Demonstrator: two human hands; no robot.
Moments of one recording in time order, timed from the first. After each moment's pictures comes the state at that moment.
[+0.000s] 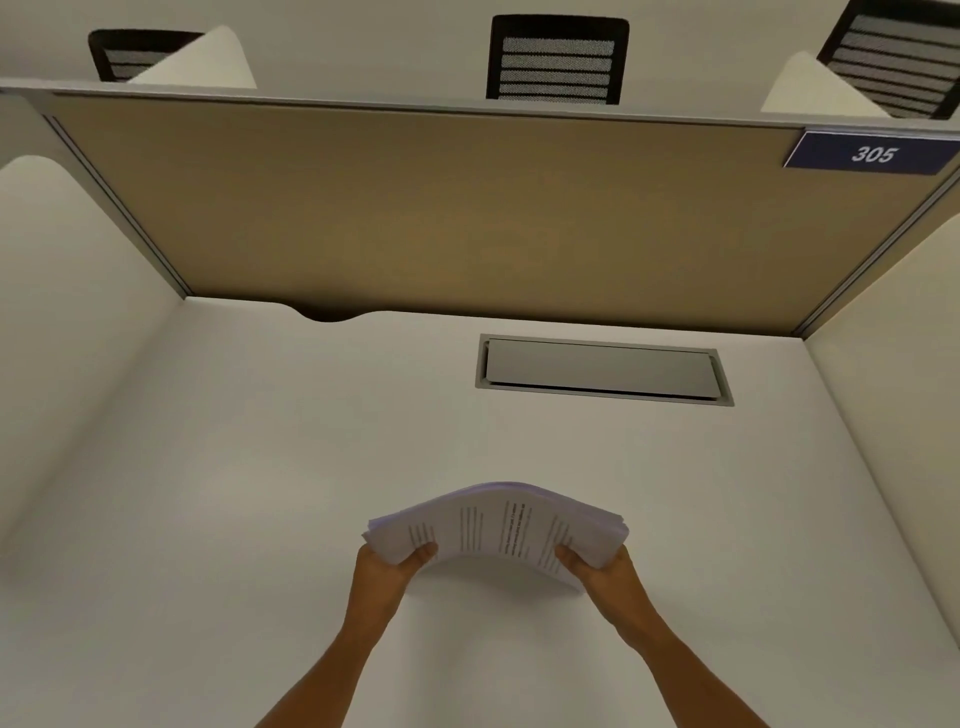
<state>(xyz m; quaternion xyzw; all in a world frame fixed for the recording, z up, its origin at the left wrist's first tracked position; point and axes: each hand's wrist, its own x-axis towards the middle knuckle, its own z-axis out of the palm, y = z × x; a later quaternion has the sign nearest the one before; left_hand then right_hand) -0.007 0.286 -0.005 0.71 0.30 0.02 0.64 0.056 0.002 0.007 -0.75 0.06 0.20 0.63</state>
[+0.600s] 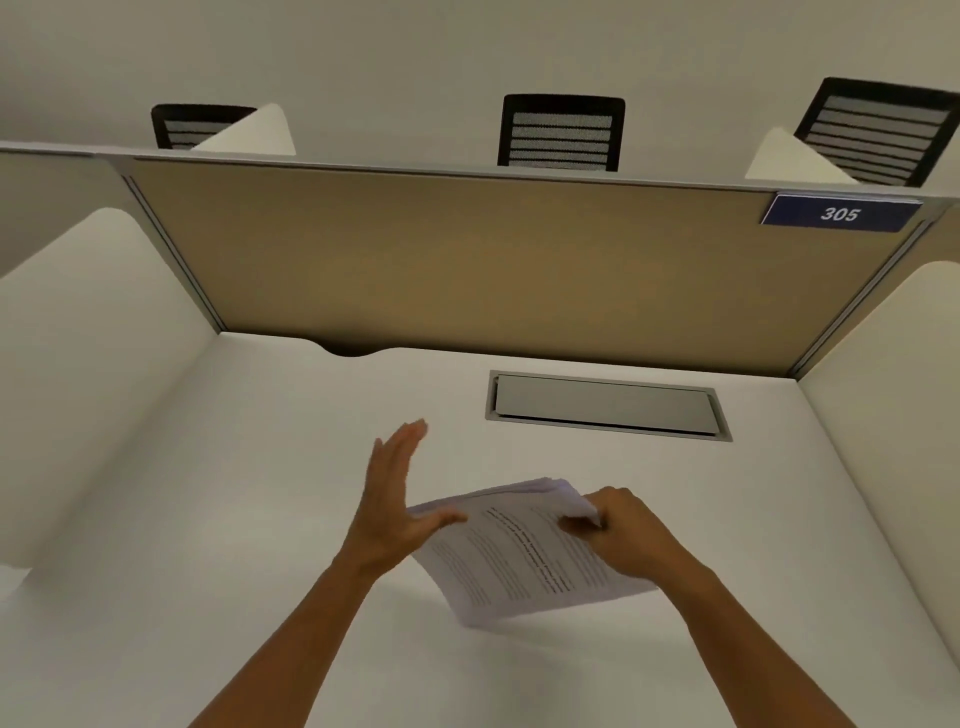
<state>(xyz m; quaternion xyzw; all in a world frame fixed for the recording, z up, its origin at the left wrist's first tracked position) 0.040 0.304 0.106 0.90 -0.02 0.14 0.42 0.104 0.011 0.126 -0.92 -0.17 0.22 0.27</state>
